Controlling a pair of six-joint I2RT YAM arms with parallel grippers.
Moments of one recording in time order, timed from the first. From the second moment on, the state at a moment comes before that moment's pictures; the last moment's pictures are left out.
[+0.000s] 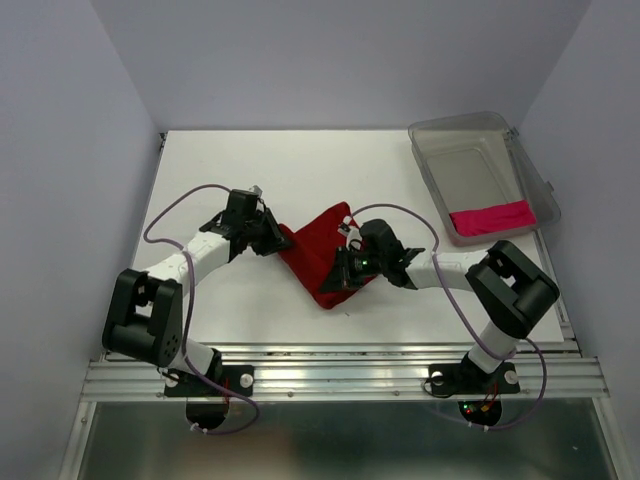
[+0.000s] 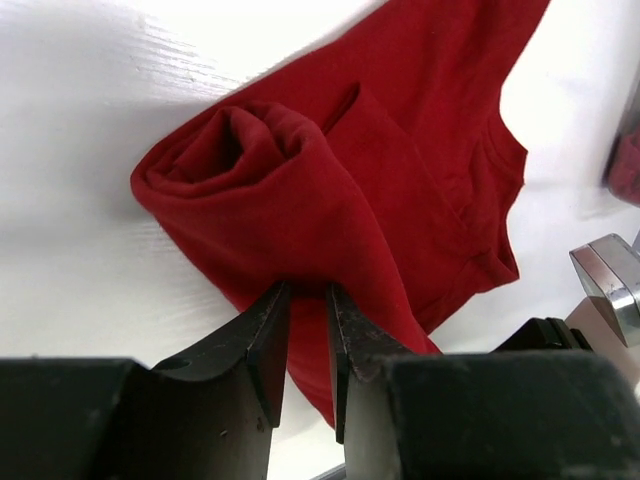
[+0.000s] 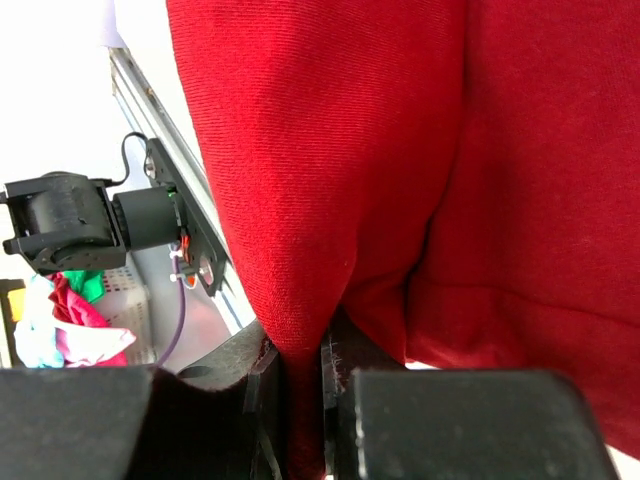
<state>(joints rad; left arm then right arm) -0.32 1.41 0.83 -0.26 0.24 -0.75 0.73 1.67 0.77 0.25 -0.62 0.79</state>
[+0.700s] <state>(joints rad) -0.32 1.66 0.92 -0.19 0.29 -0.70 0.72 1.56 0.75 0.02 -0.39 0.66</state>
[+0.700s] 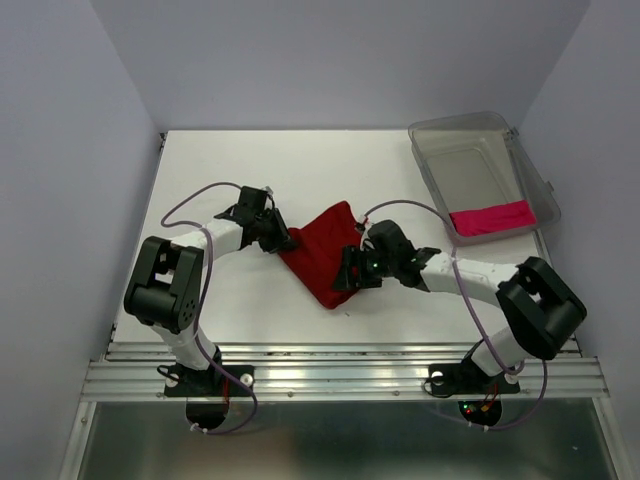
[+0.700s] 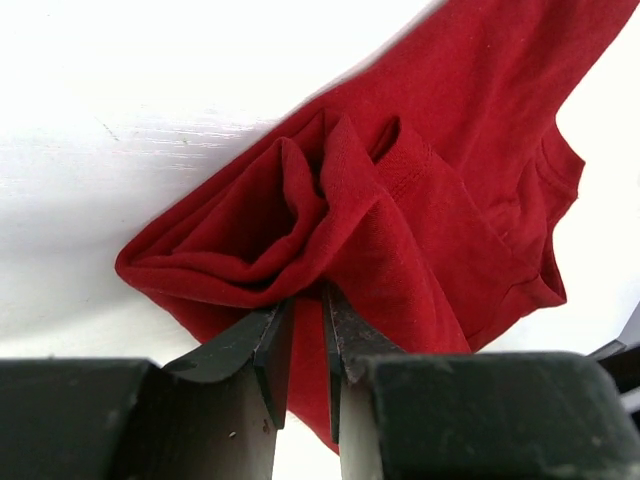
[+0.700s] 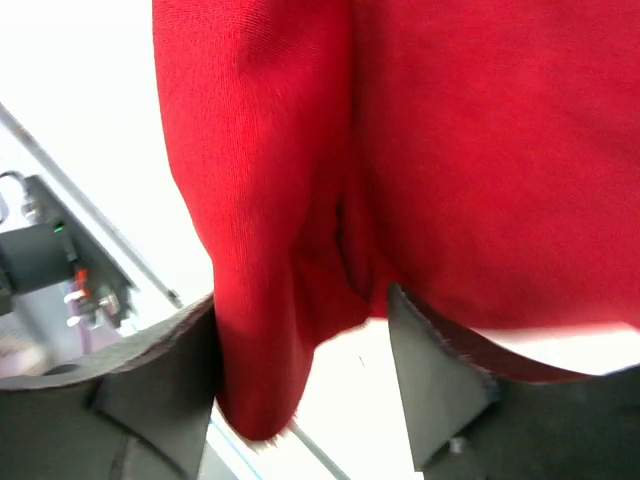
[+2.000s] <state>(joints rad) -0.36 1.77 1.07 -0.23 0.32 -0.64 0.88 1.56 0.82 -0.14 -0.02 0.64</state>
